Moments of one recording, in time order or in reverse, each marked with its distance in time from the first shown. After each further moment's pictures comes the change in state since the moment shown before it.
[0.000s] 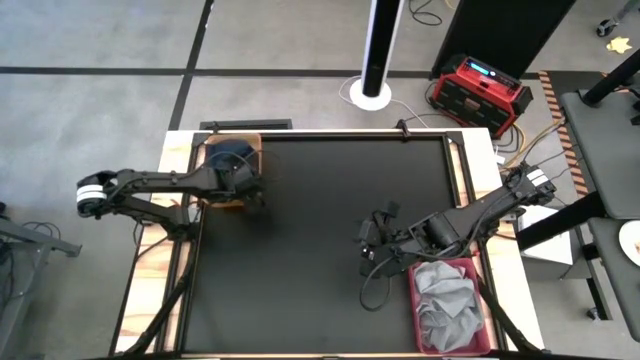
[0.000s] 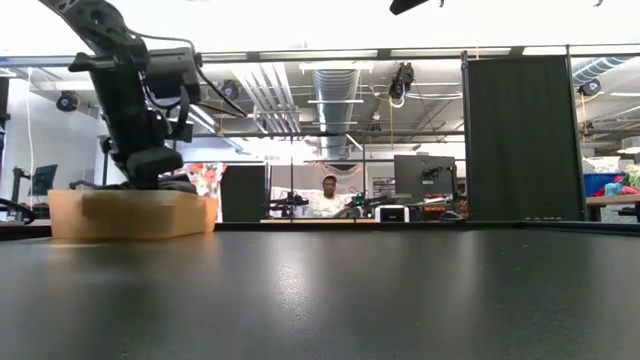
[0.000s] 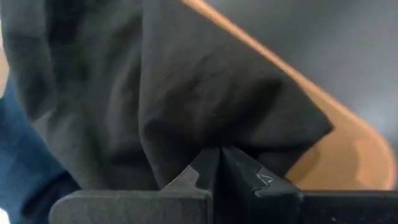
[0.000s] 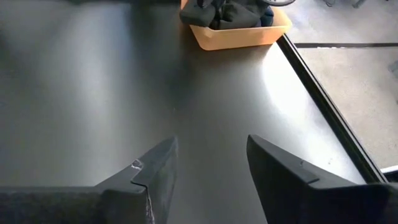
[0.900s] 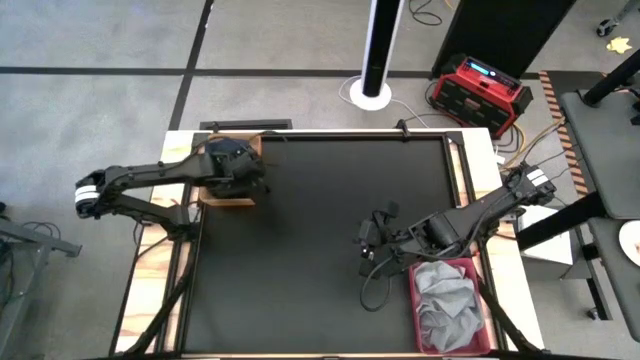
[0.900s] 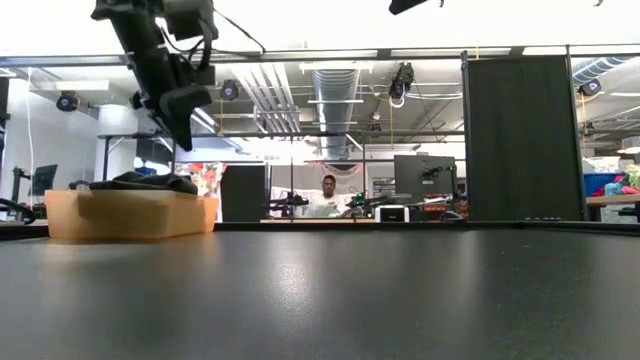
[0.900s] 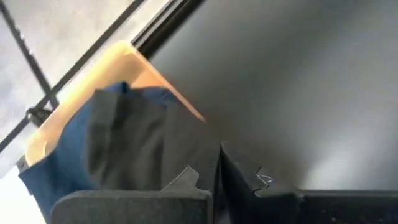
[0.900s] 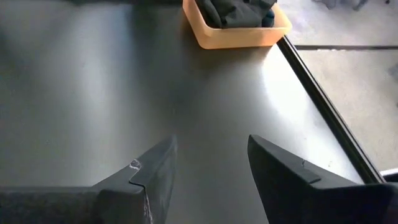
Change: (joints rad) left arm -0.009 -0.016 0.280 -0.164 -0.004 0.052; right arm 0.000 0.000 0.000 0.005 0.000 -0.009
